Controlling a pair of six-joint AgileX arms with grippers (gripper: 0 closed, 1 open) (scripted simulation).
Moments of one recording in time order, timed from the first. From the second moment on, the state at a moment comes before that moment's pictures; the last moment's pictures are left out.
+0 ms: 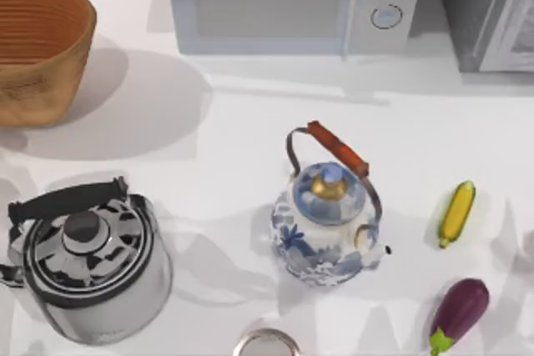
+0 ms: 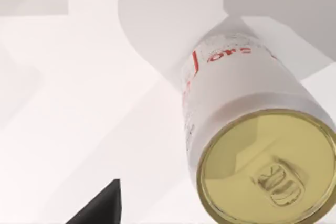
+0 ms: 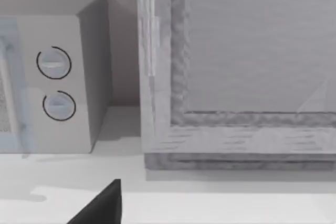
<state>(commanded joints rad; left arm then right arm) 0.36 1.83 1.43 -1.16 0.00 1.17 0.00 0.00 0.00 0.00 0.00 0.00</state>
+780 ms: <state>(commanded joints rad) 0.36 1.90 1.28 -0.95 0.00 1.17 0.00 0.00 0.00 0.00 0.00 0.00</state>
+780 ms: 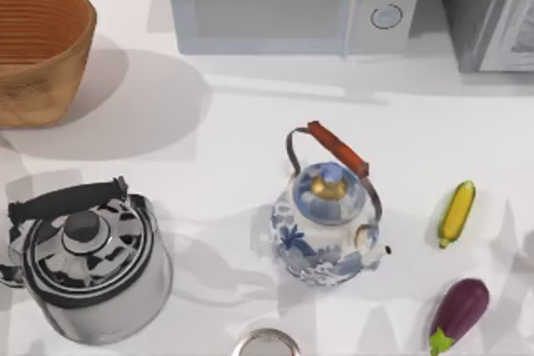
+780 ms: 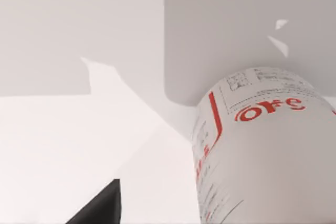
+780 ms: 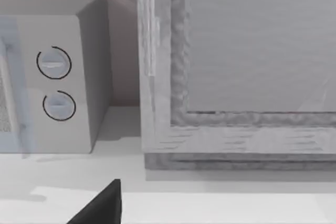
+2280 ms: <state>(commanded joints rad) 0.37 1.89 1.27 -0.96 0.00 1.17 0.00 0.00 0.00 0.00 0.00 0.00</state>
